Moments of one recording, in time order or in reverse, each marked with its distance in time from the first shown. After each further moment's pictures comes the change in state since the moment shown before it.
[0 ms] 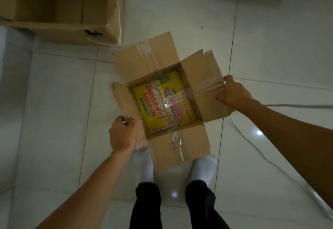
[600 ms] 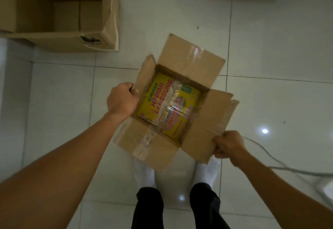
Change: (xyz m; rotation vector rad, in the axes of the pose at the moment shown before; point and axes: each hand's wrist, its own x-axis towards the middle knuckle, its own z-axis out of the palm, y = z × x) left_hand 0.058 0.077 -0.008 0.350 -0.102 0.543; right_hand -0.096 0.040 0.084 0.701 -0.158 0.493
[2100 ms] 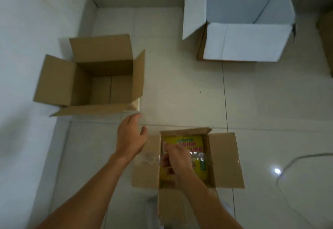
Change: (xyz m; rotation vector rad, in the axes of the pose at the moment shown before) left_hand 0.020 0.034 -0.138 -0.089 0.135 0.257; right_hand -0.180 -0.201 0.067 0.567 -0.308 -0.145
